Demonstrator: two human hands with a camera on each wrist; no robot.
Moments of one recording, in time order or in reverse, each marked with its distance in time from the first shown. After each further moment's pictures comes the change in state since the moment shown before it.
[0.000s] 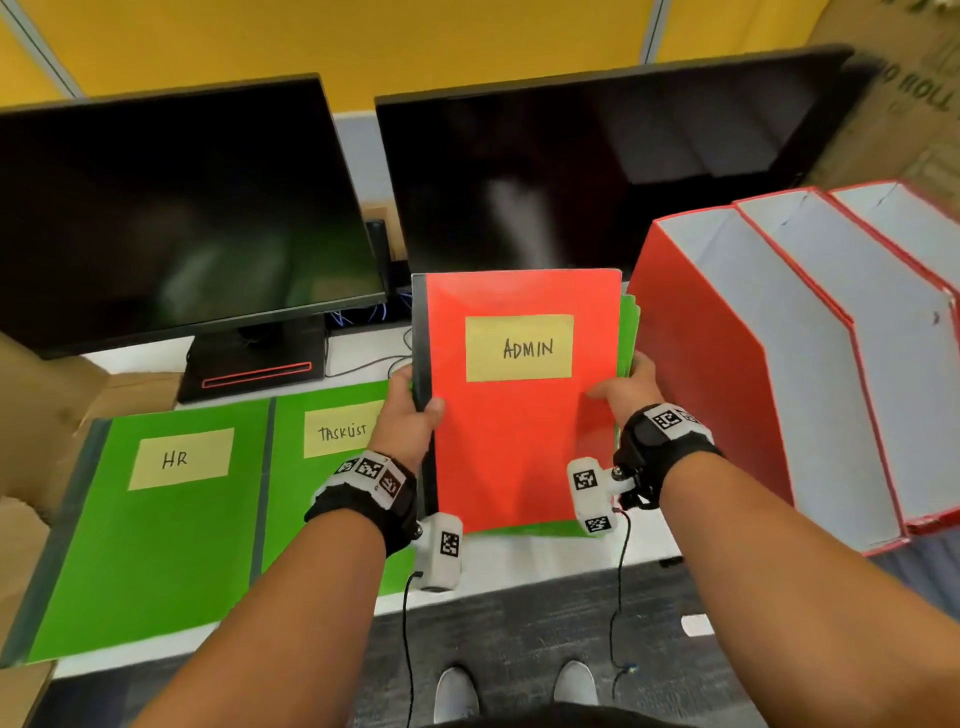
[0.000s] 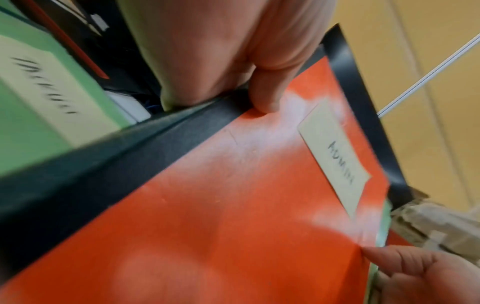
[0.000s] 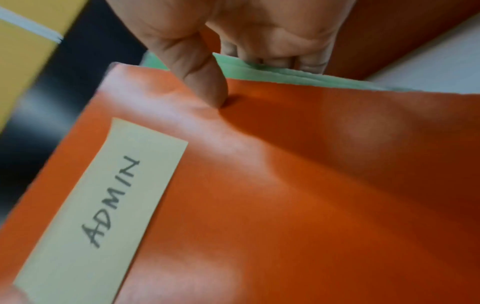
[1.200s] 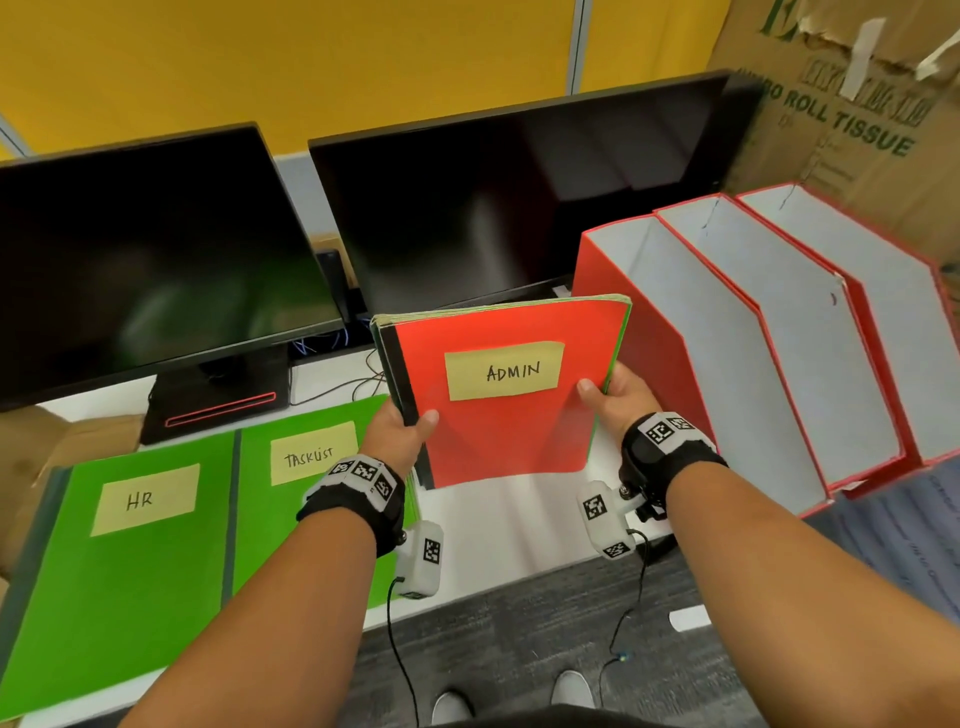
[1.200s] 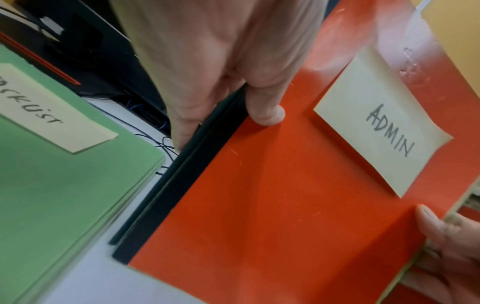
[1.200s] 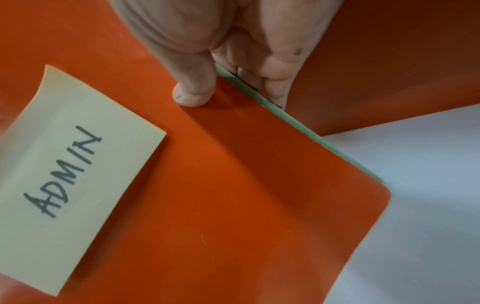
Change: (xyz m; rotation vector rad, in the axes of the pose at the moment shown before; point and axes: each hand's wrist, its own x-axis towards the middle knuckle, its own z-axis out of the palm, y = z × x) left_hand 0.014 -0.013 0.028 0.190 -0.083 0.056; right_hand -0.021 0.013 -0.060 -0.130 -0.144 -0.294
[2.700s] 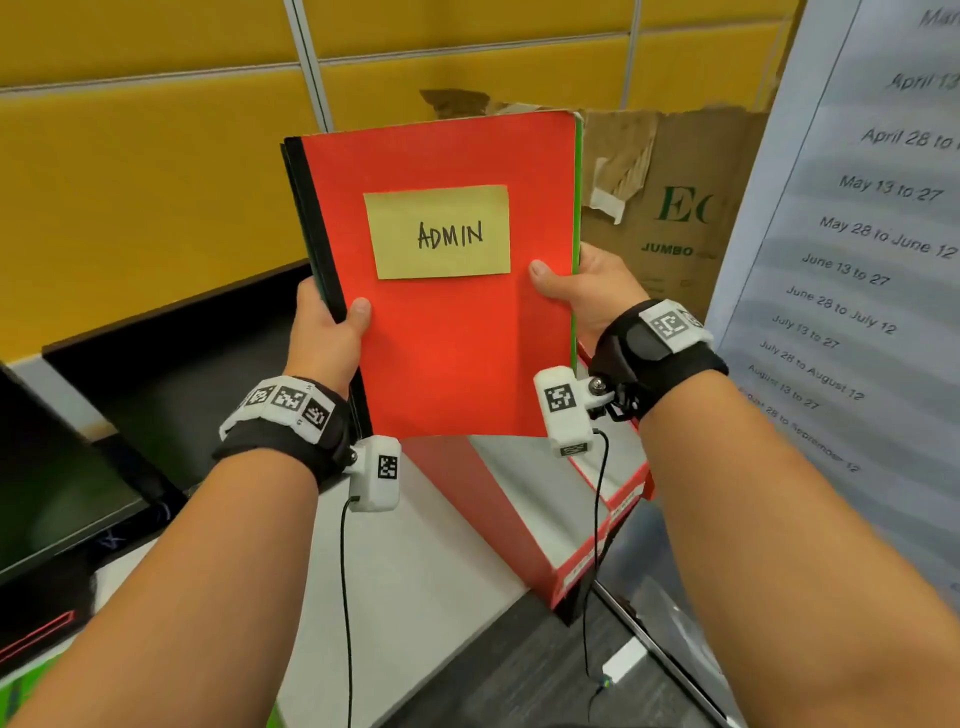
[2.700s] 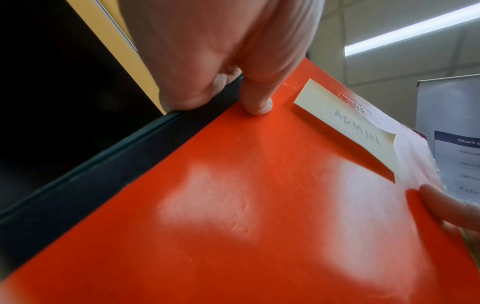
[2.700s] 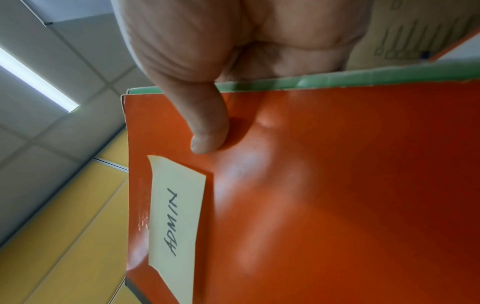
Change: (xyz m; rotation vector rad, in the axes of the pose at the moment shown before) left_hand -0.013 0.290 0.141 -0.148 -0.062 0.542; right_hand -0.059 -0.152 -0.228 0.447 0.333 -0.326
